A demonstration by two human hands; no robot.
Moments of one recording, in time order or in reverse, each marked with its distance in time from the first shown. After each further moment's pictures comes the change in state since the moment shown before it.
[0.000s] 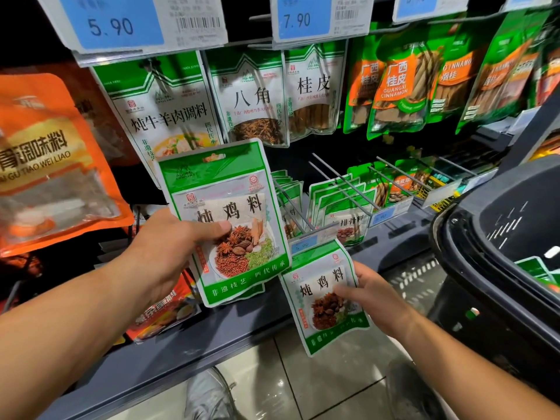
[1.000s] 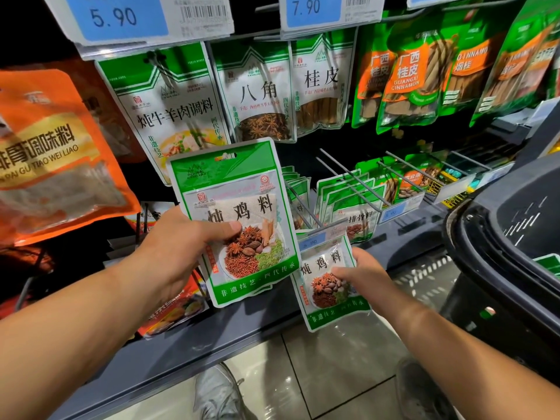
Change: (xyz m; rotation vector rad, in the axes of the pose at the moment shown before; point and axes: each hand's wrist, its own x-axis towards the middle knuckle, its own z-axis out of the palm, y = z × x) left_hand 0.000 -0.005 0.001 -0.020 -0.048 -0.004; right_hand 0.035 0.000 0.011 -0.078 0.134 0.038
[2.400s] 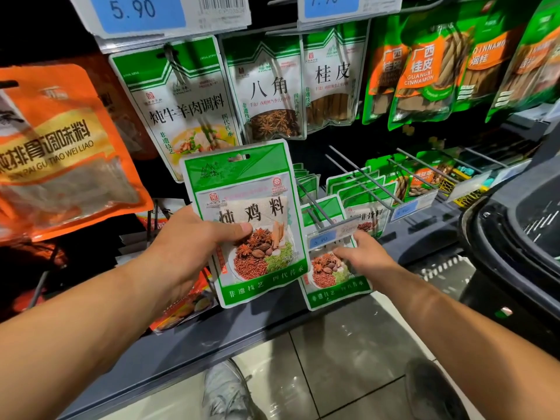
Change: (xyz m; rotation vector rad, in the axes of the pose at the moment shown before) left_hand 0.006 -0.012 -0.012 0.023 -0.062 0.019; right_hand 0.034 -0.027 0.012 -0.166 0.077 0.057
